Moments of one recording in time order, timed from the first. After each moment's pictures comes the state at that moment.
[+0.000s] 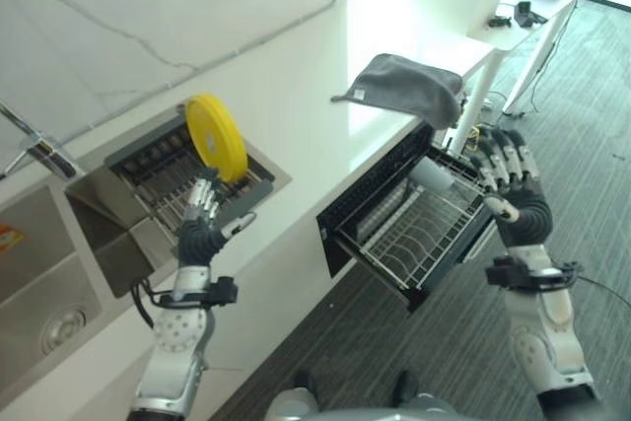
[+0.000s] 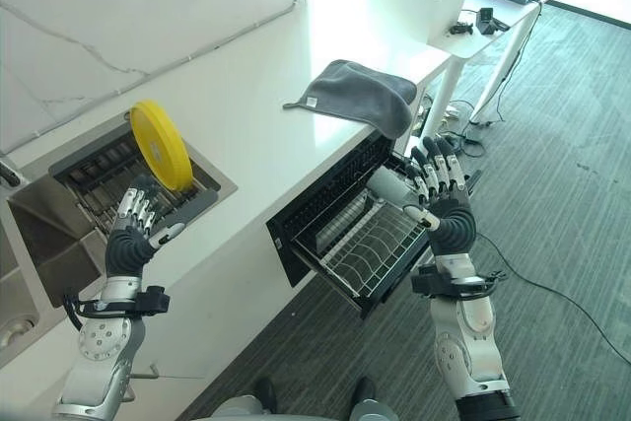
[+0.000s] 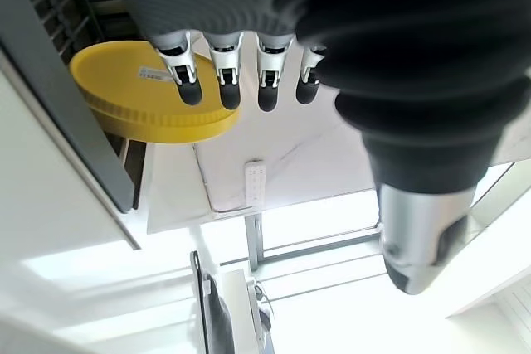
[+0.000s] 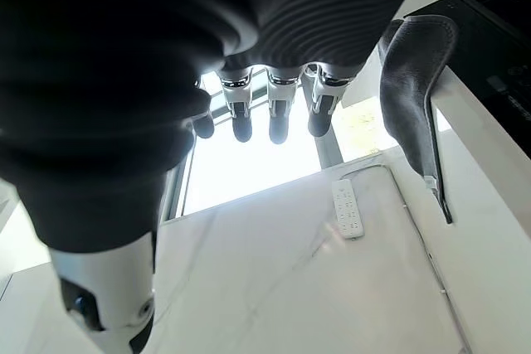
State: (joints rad) left arm 0.16 0.37 0.00 -0.10 -0.22 -0.35 0.17; right arm 0.03 -0.39 0.07 -0.13 0.66 -0.41 0.17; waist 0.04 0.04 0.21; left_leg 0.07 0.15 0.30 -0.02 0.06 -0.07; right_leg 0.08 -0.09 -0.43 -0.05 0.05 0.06
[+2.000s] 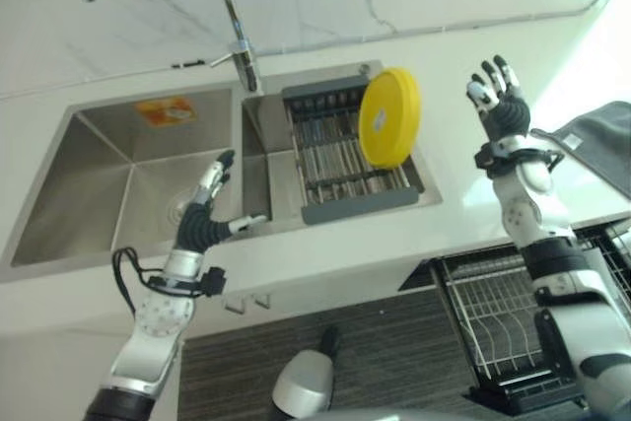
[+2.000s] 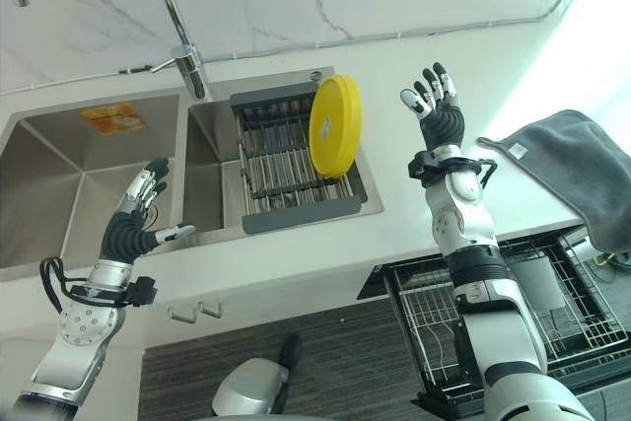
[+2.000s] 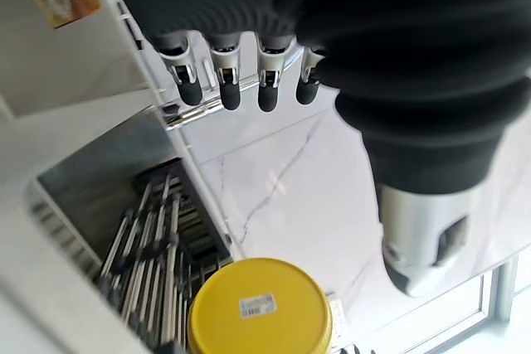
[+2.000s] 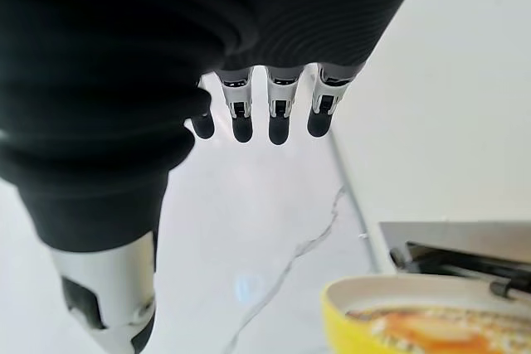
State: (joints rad) left arm 0.09 0.60 -0.04 -0.07 -0.14 -0.44 0.11; right arm -0.74 -0.48 0.06 0.56 0.73 -0.16 0.00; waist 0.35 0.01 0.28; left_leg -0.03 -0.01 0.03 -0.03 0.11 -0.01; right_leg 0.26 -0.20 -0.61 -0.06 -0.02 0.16
